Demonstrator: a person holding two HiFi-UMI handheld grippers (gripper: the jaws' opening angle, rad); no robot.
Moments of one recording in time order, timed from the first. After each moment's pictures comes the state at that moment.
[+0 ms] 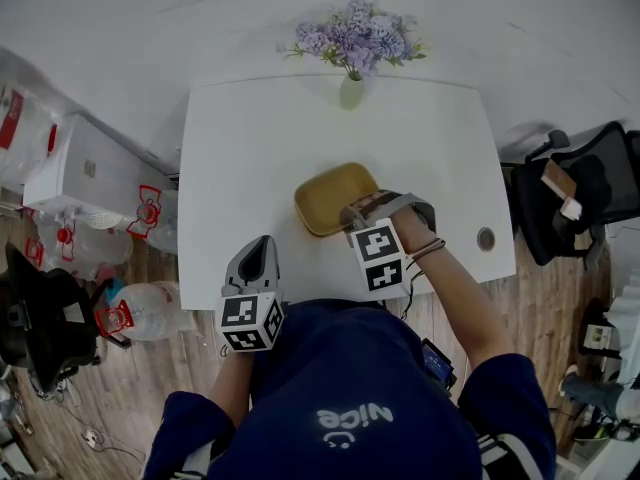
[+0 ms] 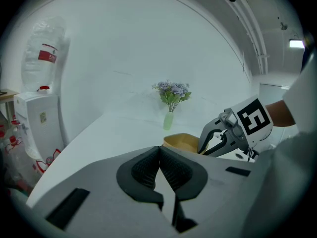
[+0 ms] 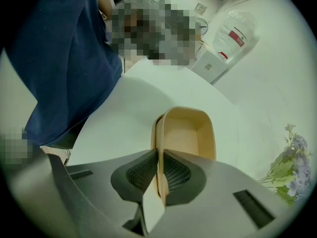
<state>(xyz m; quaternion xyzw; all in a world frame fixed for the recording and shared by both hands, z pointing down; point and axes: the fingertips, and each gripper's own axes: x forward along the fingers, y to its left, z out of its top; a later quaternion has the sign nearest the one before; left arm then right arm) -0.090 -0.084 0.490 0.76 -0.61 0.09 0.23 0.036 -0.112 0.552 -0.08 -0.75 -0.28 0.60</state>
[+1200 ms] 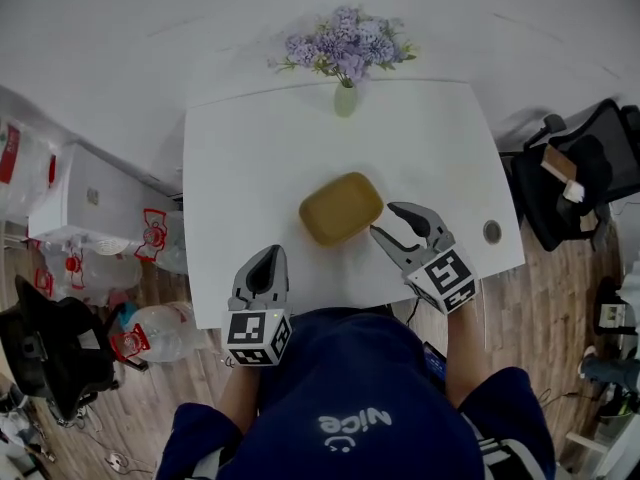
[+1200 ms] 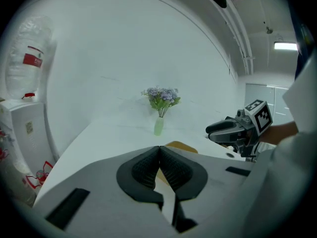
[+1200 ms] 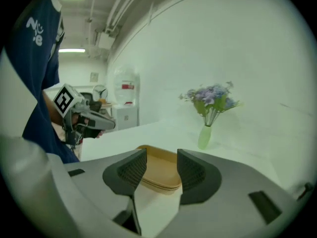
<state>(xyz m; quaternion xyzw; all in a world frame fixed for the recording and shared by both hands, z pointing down) -0.085 -0.089 0.464 0.80 -0.56 0.08 0.19 0.082 -0.131 0.454 0.33 -0.91 0.04 0.23</state>
